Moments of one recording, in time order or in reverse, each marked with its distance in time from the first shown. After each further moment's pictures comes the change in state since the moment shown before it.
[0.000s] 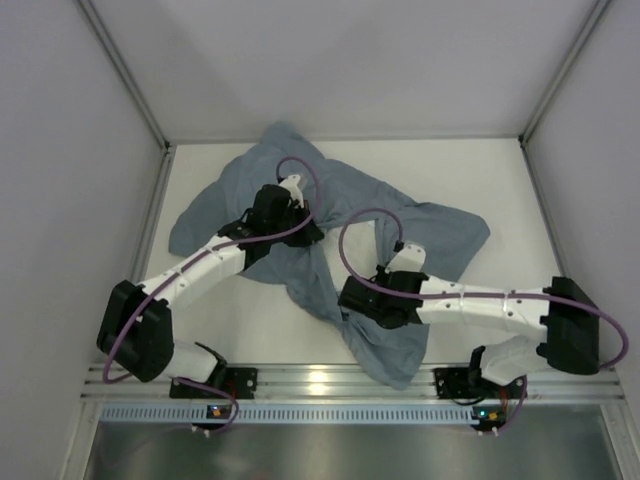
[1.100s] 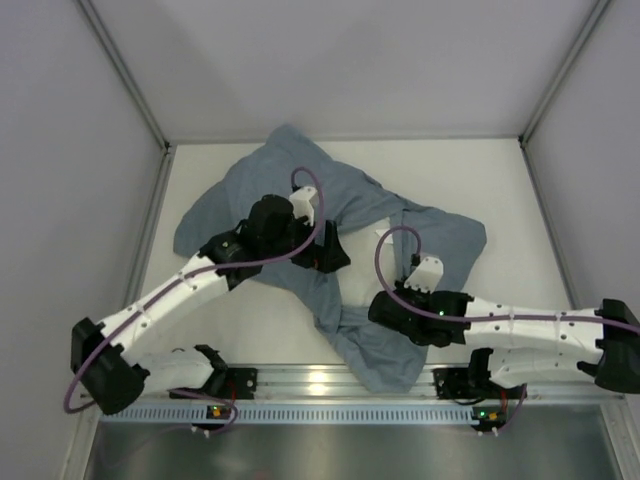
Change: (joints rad) left arm -0.112 -0.143 0.096 -0.253 0.089 0.061; right arm 0.053 -0.334 -0.289 0.131 -0.071 -0.149
